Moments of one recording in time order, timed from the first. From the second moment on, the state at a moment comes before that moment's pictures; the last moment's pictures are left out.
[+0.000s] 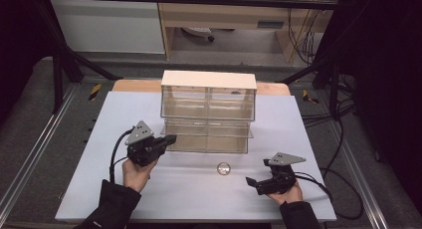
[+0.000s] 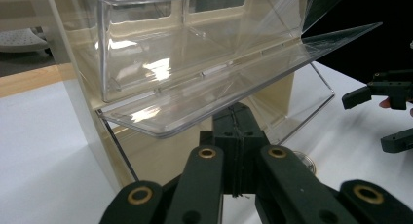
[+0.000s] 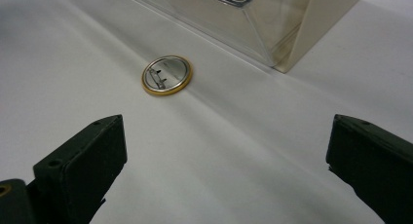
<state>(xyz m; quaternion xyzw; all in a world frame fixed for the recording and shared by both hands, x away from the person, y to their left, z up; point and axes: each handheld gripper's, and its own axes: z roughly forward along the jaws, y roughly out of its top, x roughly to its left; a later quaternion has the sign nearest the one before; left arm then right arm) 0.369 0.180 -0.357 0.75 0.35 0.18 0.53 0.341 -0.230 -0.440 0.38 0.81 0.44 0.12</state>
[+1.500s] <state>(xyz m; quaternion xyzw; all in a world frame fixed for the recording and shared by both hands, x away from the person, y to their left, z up) 0.377 0.178 -0.350 0.75 0.34 0.19 0.54 0.358 -0.147 -0.446 0.34 0.84 0.39 0.13</state>
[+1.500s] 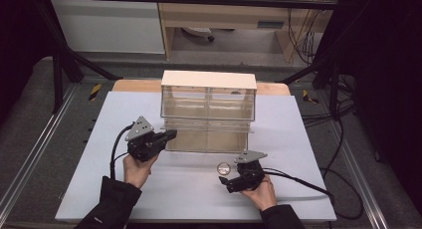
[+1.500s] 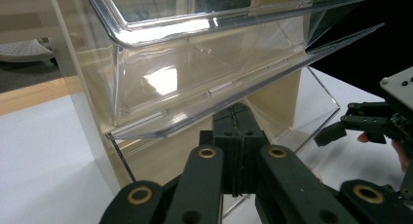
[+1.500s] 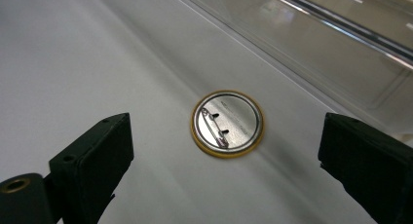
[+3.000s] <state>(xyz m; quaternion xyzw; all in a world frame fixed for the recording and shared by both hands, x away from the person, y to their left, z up) 0.377 0.178 -0.351 0.75 0.34 0.19 0.54 0.371 -0.130 -0.455 0.32 0.87 0.36 0.14</state>
